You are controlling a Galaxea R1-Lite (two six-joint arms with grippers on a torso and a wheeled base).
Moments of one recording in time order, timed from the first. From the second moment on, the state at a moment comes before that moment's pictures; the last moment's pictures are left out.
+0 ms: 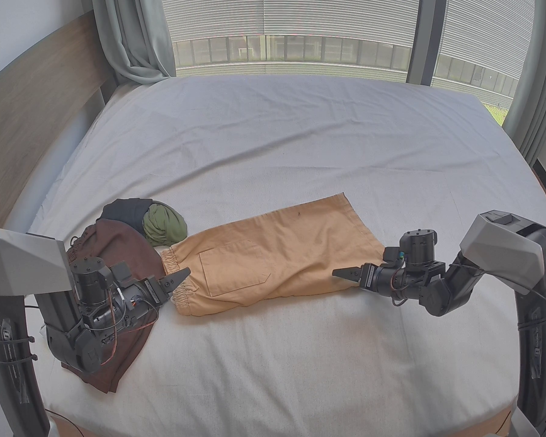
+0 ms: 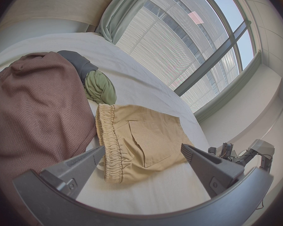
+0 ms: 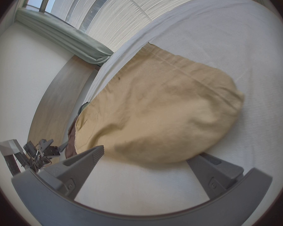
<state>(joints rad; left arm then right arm) -0.13 2.27 -0.44 -1.55 -0.33 -0.55 0.27 2.48 -1.10 -0.85 0.43 0.52</state>
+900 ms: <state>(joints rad) -0.13 2.28 -0.44 -1.55 -0.33 -0.56 0.31 2.58 -1.19 -0.95 0.37 0.61</state>
